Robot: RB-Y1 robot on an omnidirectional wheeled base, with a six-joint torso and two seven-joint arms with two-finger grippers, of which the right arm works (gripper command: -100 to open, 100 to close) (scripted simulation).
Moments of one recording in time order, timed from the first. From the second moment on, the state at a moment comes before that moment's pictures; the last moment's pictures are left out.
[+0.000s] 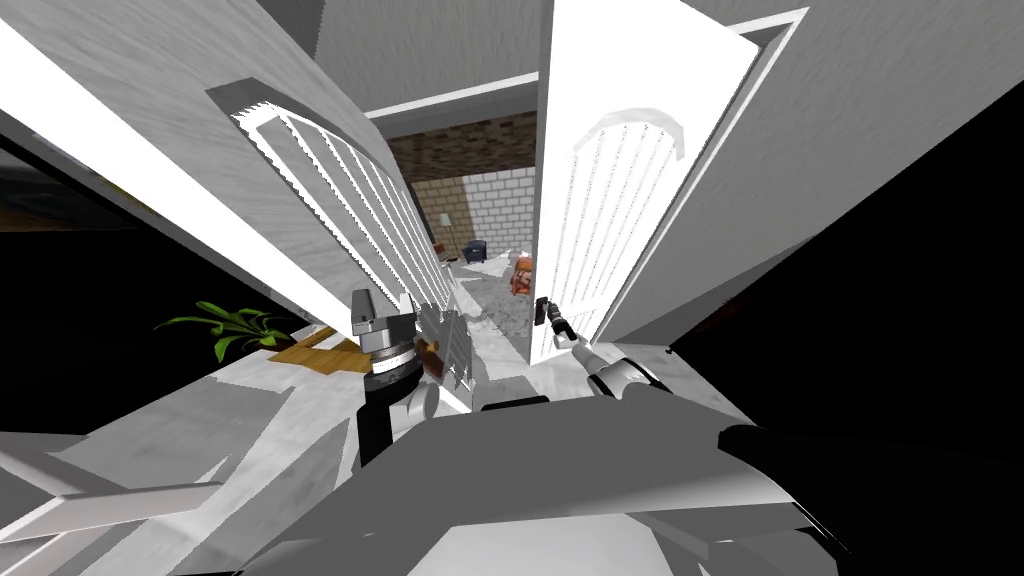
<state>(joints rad) -0.50 -0.26 0.16 -0.57 -0.38 -0.53 0.03</state>
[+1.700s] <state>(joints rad) -0.46 -0.37 0.28 -0.61 -0.37 -0.54 -0.16</state>
